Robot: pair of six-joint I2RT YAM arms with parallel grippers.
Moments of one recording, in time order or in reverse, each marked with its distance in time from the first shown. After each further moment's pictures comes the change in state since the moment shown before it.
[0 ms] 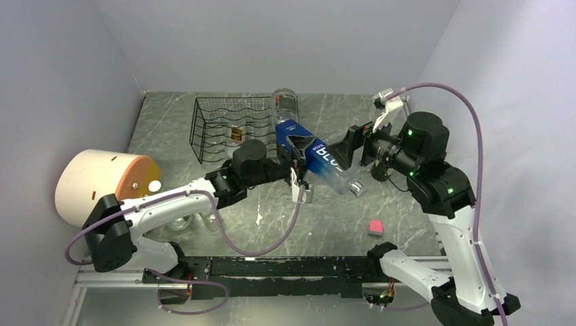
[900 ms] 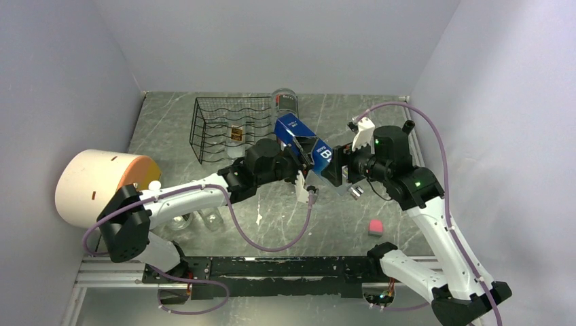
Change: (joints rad) left arm 0.003 0.123 0.037 -0.046 -0.093 0.309; right arm 0.001 -0.018 -0.323 -0.008 0.005 -0.006
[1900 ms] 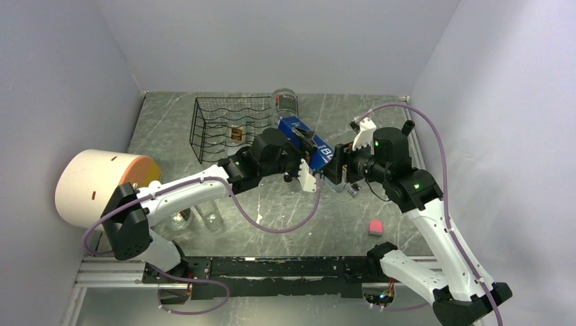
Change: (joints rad) left arm 0.010 0.031 0.163 -0.272 -0.035 -0.174; right arm 0.010 -0.012 -0.026 0.047 0.006 0.052
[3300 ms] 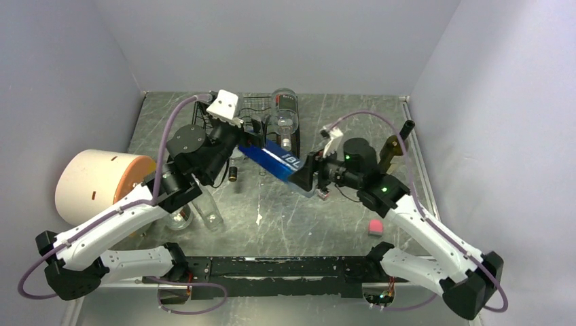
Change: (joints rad) left arm 0.018 -0.448 0.018 0.042 -0.617 -1.291; right arm 0.188 0.031 -0.229 0.435 -0.056 0.202
